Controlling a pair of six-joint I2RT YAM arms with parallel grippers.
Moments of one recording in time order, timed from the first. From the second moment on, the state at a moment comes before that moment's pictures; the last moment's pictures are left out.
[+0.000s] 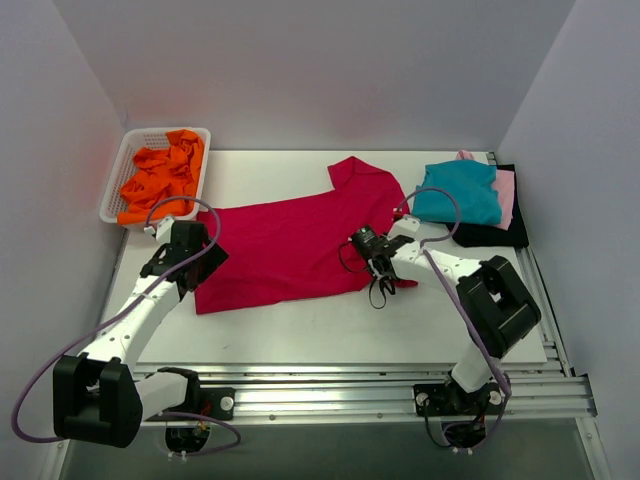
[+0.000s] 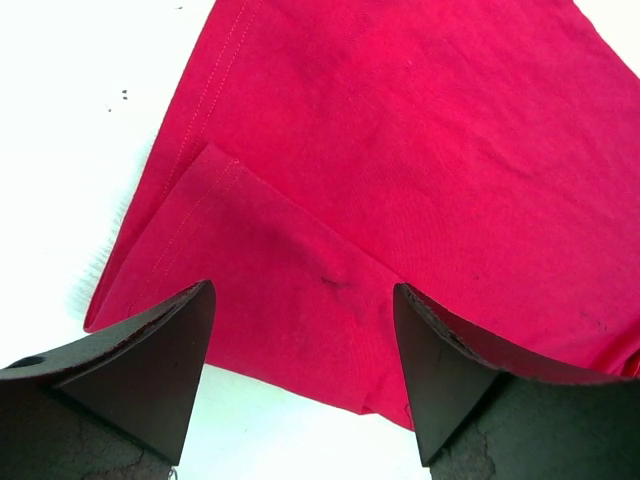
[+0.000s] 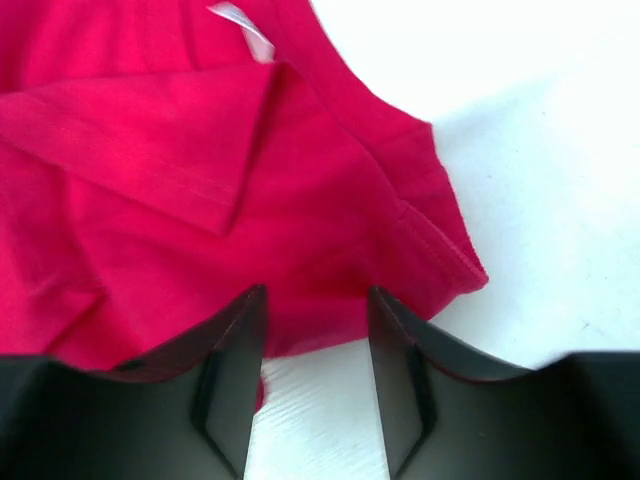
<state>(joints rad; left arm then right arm) -0.18 1.17 0.79 -0.49 -0.28 -0.88 0.64 1.68 1.00 -0.56 0.74 1.01</state>
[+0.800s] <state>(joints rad) -0.19 1.20 0.78 -0.49 -0.28 -0.88 0.34 1.56 0.75 -0.33 0.51 1.06</state>
